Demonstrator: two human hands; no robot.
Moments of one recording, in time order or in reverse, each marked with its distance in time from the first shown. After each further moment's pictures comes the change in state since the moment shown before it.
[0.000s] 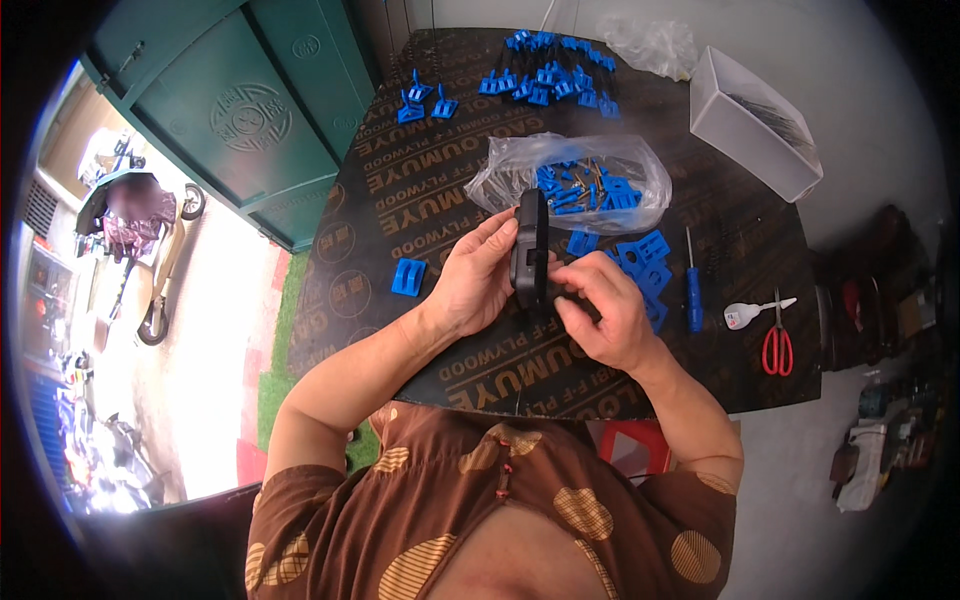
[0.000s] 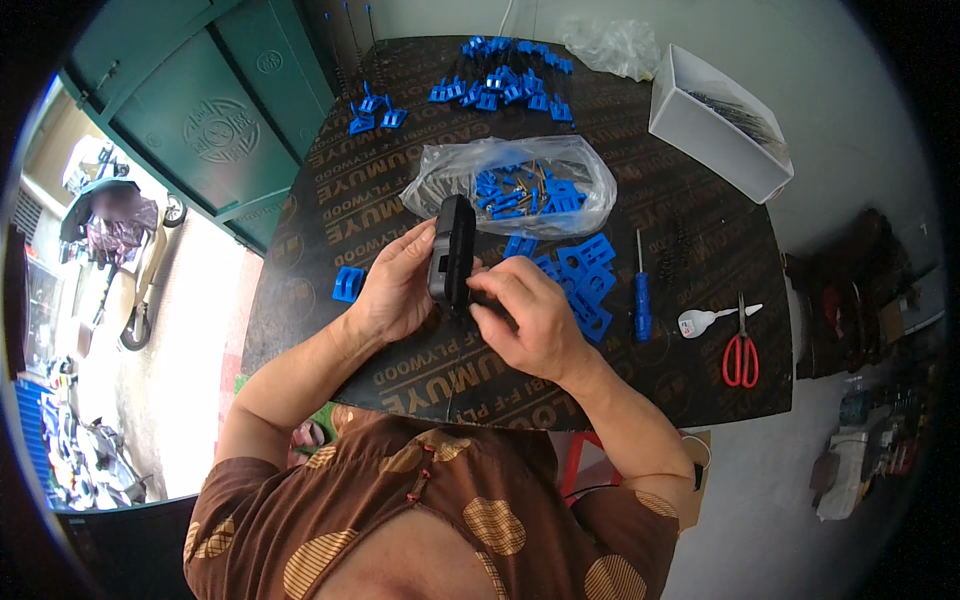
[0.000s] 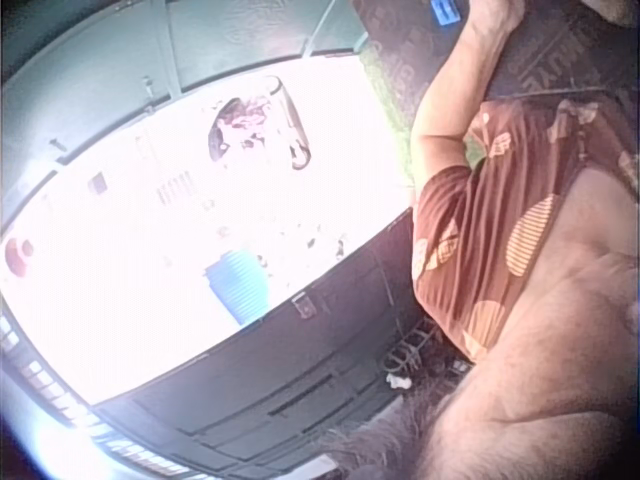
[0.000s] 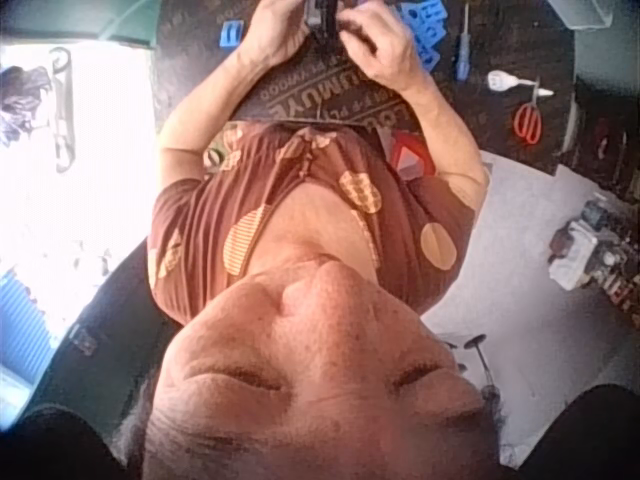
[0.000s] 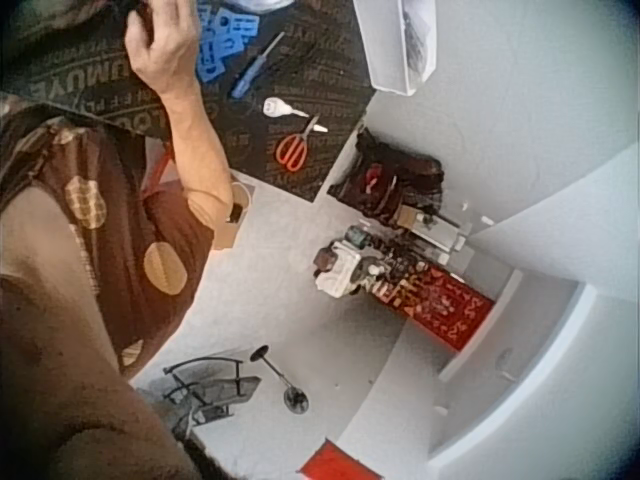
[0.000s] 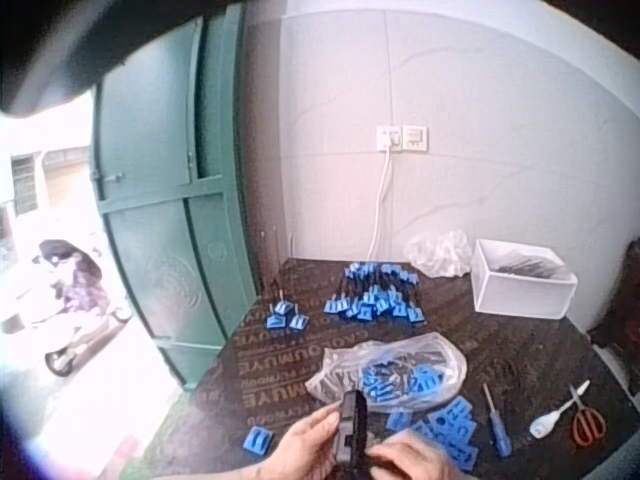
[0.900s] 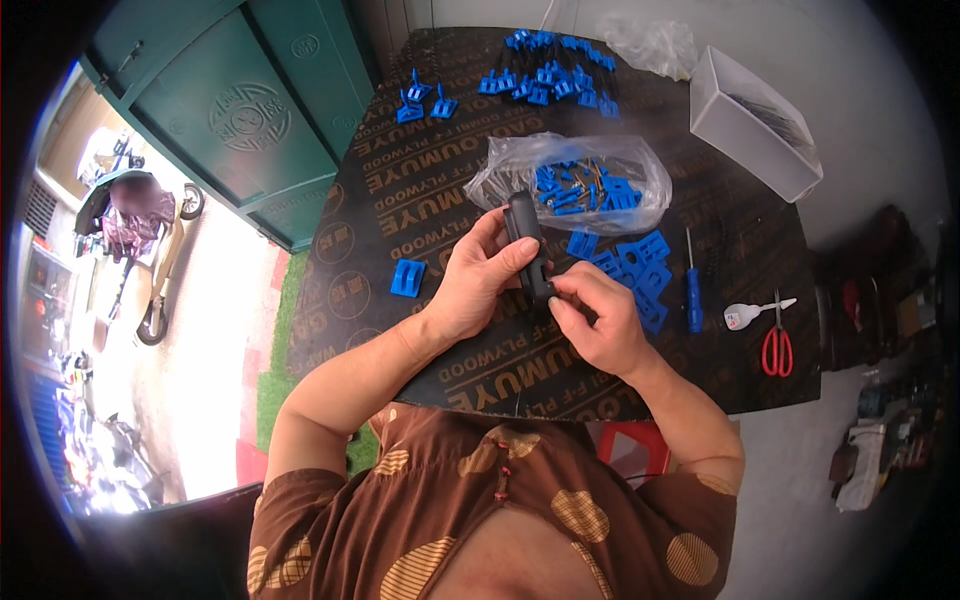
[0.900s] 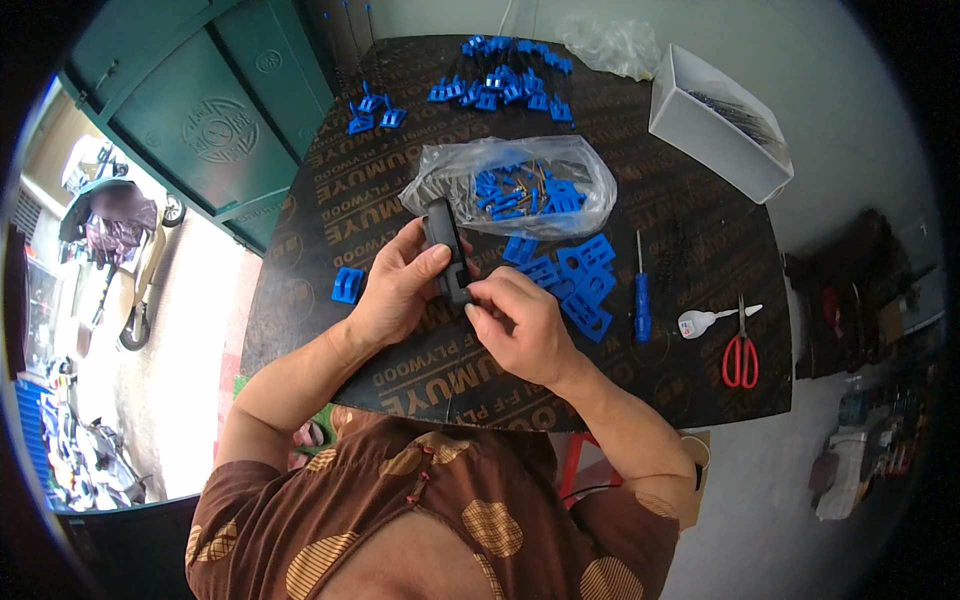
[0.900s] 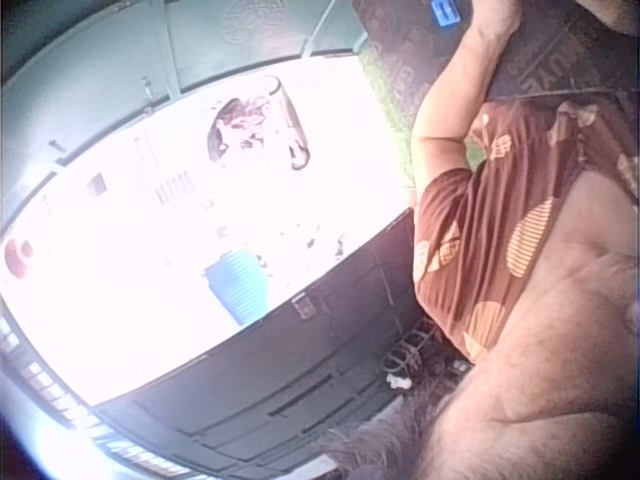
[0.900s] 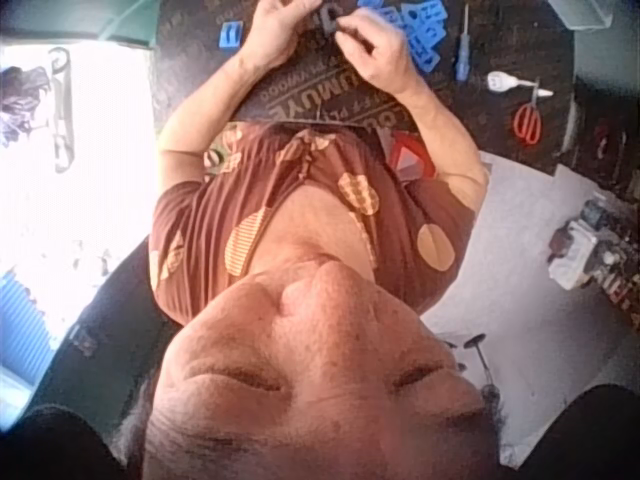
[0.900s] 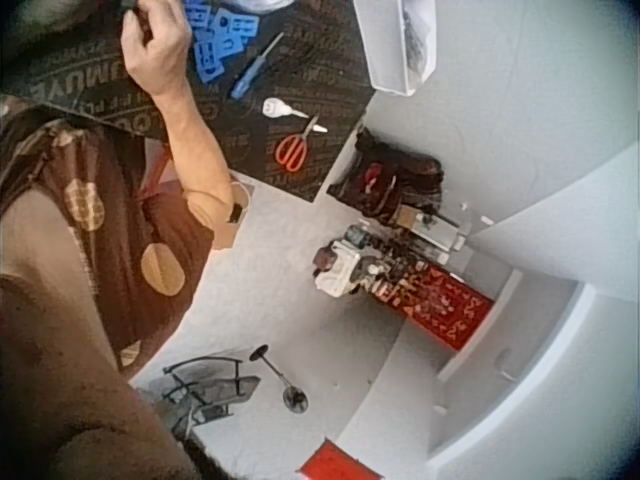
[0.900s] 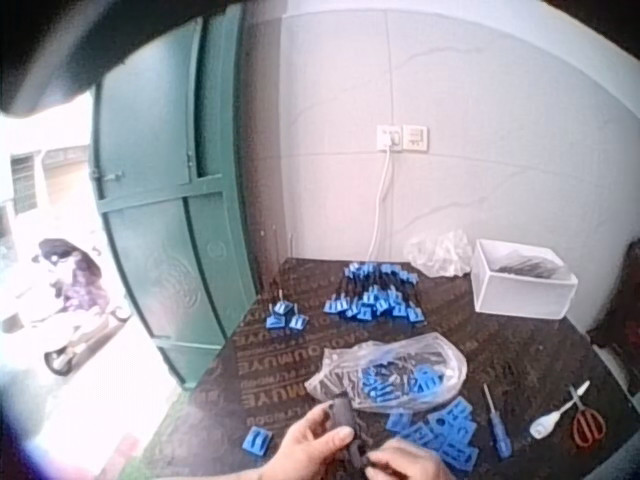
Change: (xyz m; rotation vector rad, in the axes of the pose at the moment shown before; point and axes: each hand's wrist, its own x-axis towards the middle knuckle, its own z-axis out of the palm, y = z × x) left_hand -0.004 -0.001 0.004 0.329 0.080 0.070; right_hand -0.005 -0.003 0.009 0.195 -0.016 0.192
